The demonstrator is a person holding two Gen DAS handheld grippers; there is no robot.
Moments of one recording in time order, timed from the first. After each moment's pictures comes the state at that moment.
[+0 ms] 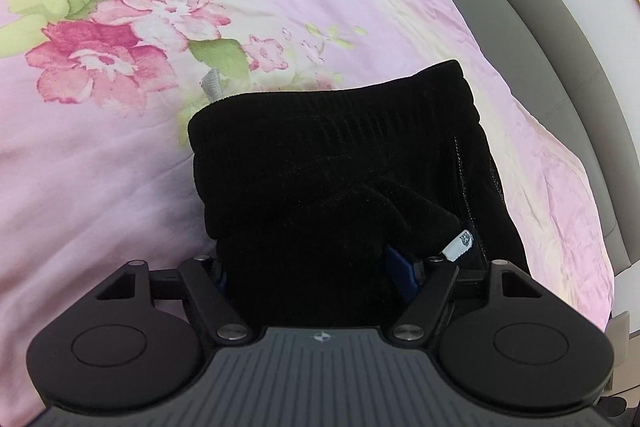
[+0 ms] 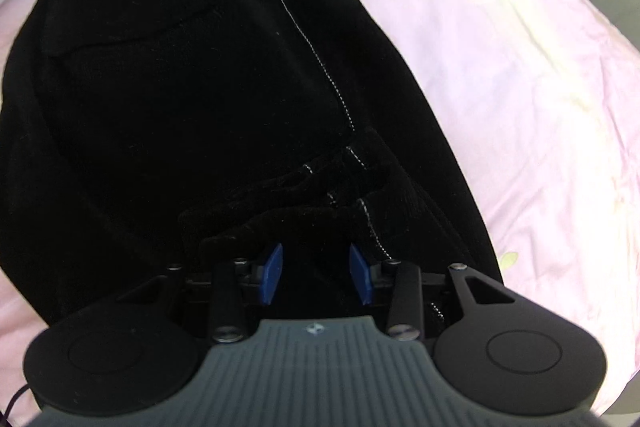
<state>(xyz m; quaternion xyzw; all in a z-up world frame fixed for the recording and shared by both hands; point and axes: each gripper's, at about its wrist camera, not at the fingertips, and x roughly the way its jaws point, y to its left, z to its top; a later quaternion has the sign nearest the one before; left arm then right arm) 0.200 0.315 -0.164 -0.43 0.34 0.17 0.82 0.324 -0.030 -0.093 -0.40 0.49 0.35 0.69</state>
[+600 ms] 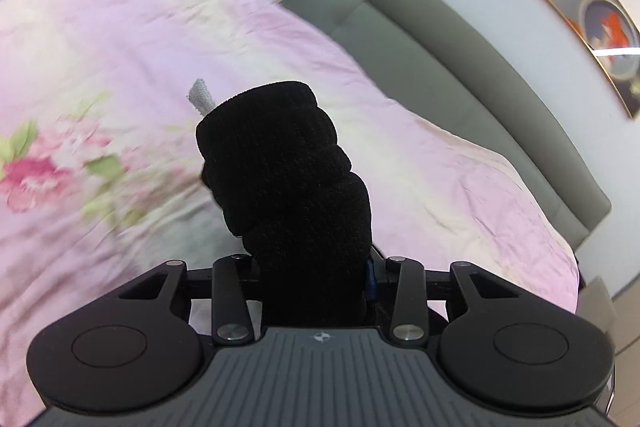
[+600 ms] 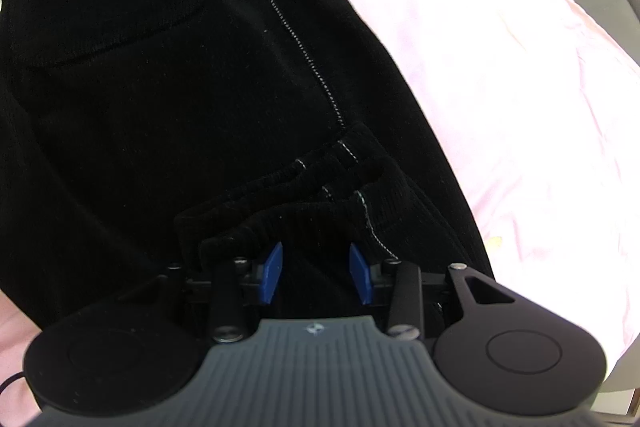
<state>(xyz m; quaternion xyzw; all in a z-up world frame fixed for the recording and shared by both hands) 0.185 0.228 -0.036 -0.33 0.25 0.10 0.91 0.310 -0.014 -0.084 -0.40 0.47 0.31 0.72</state>
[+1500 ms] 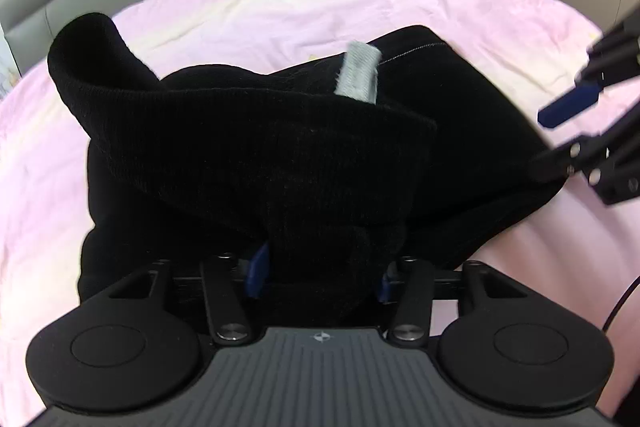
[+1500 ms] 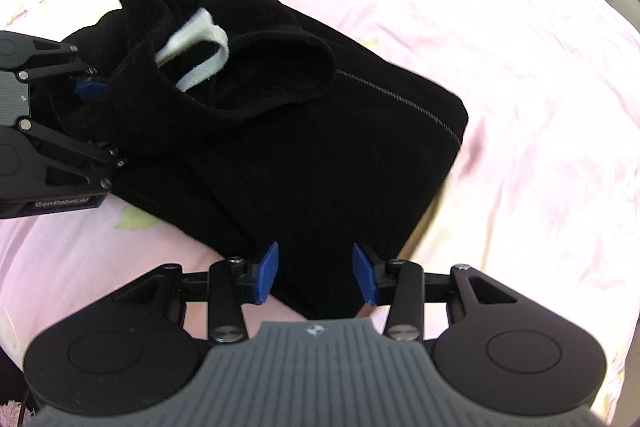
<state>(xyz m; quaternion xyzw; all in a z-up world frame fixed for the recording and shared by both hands) 0.217 -0.125 -0.110 0.13 0.44 -0.11 0.88 0.236 -0.219 -0.068 -0.20 0.50 0.24 0.81</state>
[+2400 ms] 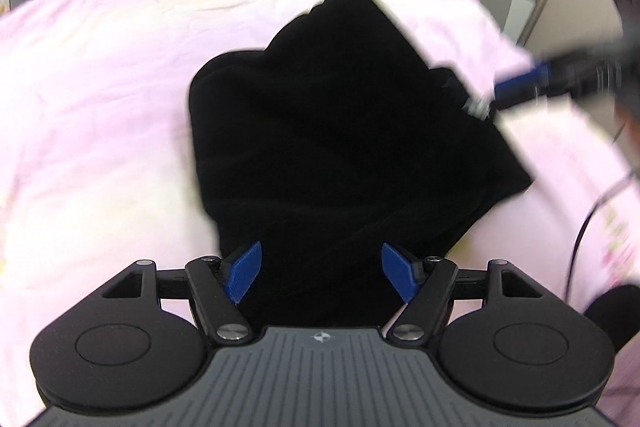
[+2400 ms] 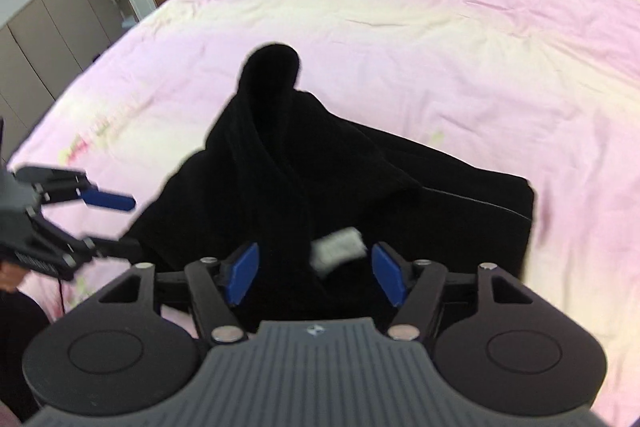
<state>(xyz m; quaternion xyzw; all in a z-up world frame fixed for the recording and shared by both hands) 0.191 0.054 -0.057 0.05 0.46 -0.18 0.87 0.271 -0.176 0.012 -0.02 0.47 0.30 0.83</state>
